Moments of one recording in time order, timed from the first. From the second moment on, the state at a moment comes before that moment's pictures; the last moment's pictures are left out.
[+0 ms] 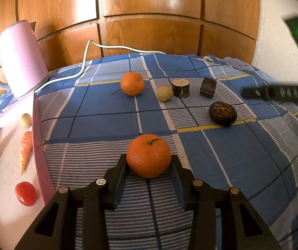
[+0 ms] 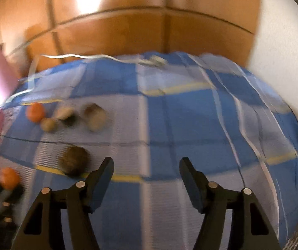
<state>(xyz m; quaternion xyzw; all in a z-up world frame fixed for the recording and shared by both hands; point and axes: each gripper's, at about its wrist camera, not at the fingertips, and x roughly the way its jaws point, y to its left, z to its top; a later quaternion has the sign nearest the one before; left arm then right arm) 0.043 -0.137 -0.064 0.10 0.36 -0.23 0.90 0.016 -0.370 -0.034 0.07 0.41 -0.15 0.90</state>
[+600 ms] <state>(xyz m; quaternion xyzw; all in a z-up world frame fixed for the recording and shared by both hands) 0.040 -0.137 -0.064 0.10 0.36 -0.23 0.90 0.128 -0.319 -0.053 -0.17 0.51 -0.01 0.84</state>
